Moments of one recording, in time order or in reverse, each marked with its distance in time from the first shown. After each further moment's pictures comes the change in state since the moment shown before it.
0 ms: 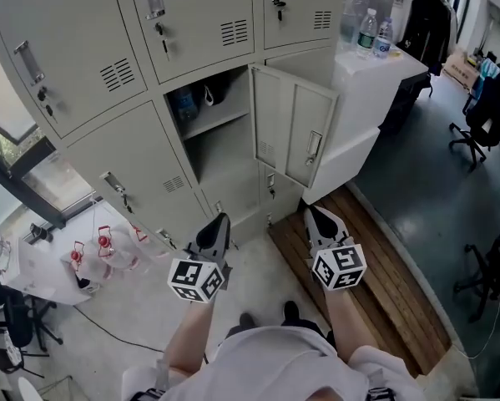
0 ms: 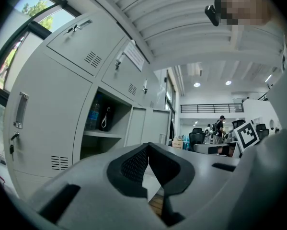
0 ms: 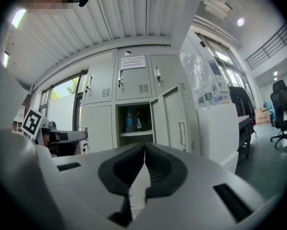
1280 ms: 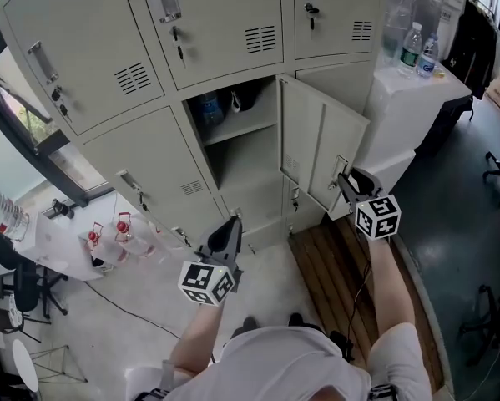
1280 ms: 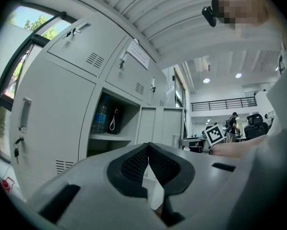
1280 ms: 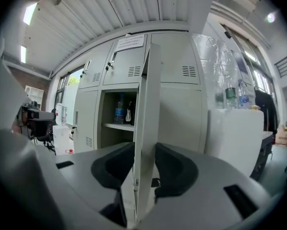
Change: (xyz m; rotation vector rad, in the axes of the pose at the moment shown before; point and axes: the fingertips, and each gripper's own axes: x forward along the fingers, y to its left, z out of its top) left arm 0.041 0.013 0.002 0.024 -0.016 0.147; right arm 0.143 -0.142 0.017 -0.192 0.104 0.186
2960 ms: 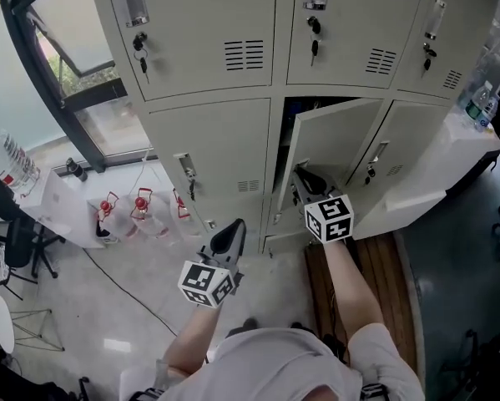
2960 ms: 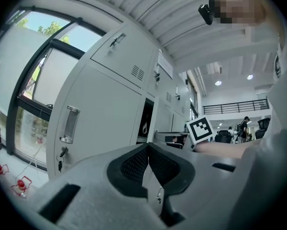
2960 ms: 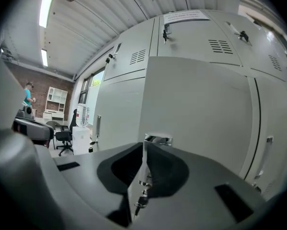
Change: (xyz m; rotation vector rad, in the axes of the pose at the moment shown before) left arm -0.082 0.153 0.009 -0.049 -0.033 0.126; right arm 0.191 0.280 0.069 -0.086 -0.038 0.269
